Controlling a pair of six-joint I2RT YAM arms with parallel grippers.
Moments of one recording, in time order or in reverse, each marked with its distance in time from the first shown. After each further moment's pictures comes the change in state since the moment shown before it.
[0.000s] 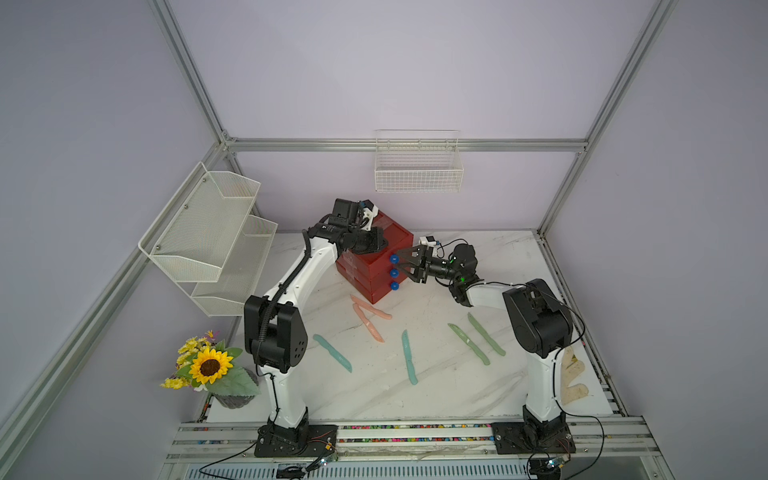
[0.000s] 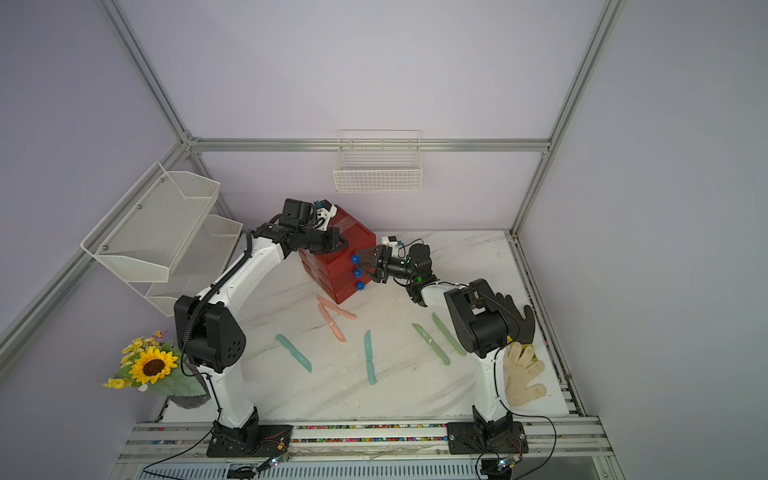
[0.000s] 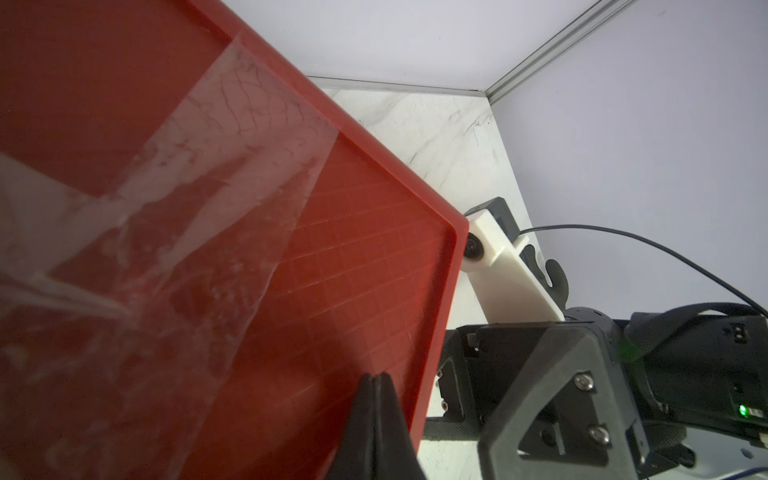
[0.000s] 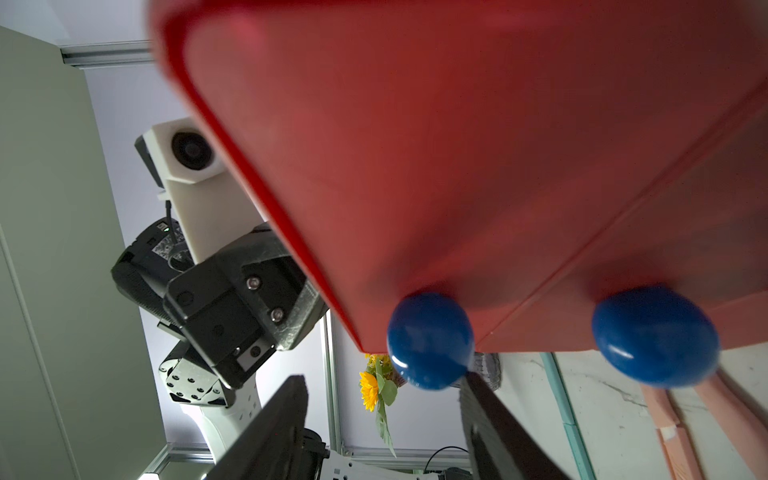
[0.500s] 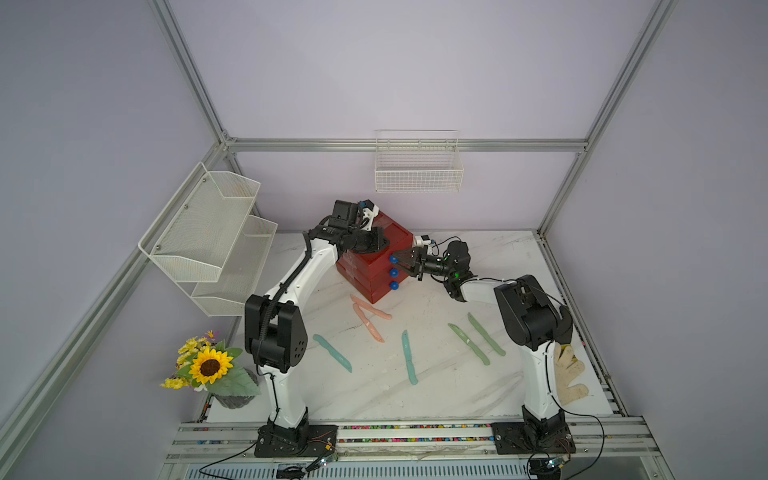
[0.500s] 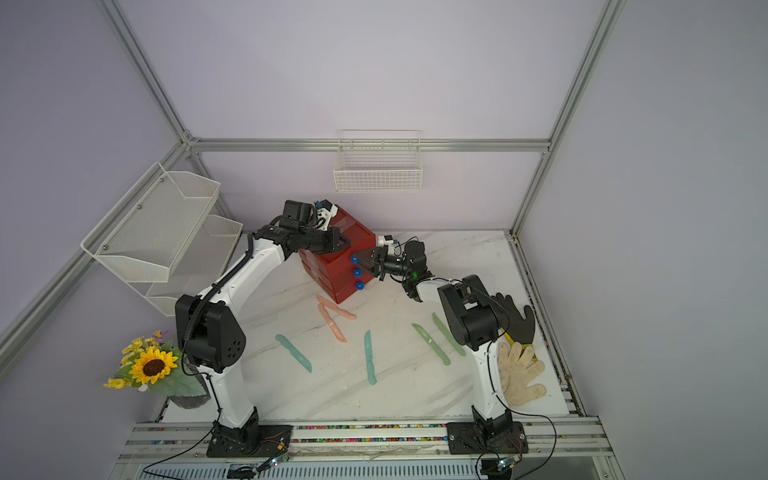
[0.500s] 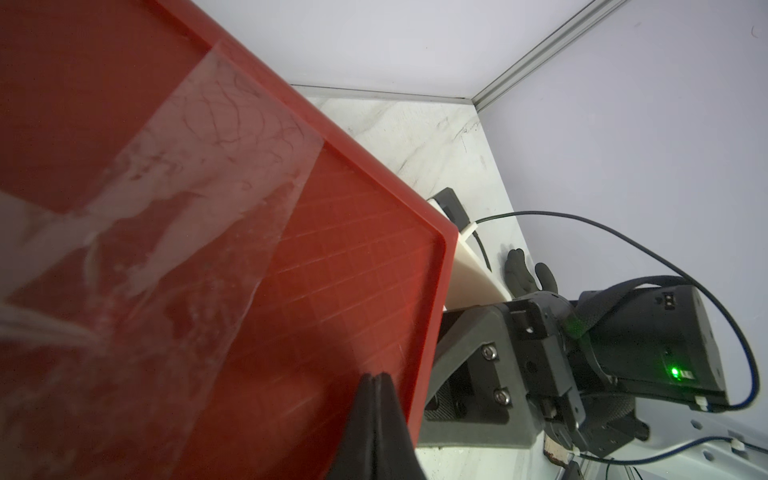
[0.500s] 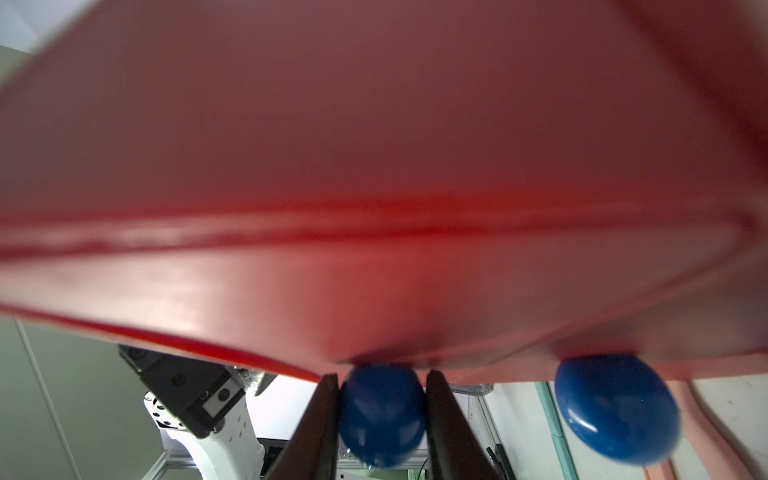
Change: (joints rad) left arm 0.004 0.001 -0.031 0.061 0.029 -0.009; right arm 0.001 0.087 0.103 -0.035 -0.023 0.002
